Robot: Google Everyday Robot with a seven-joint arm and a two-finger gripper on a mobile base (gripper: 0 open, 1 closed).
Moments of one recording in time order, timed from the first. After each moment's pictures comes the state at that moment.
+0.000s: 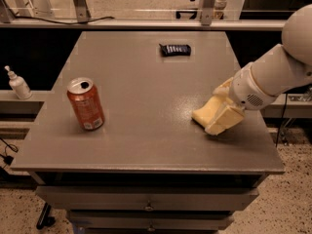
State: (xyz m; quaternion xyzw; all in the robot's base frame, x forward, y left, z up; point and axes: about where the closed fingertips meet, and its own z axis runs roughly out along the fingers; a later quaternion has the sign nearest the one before) arm 0.501 -0.157 0.835 -0.57 0.78 0.11 0.23
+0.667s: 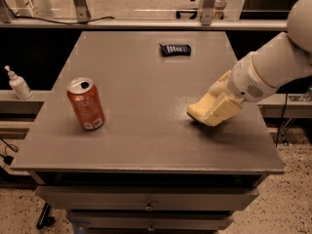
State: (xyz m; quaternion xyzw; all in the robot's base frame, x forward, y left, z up) arm 0.504 -0.146 0.862 -0.57 0.77 0.10 0.26
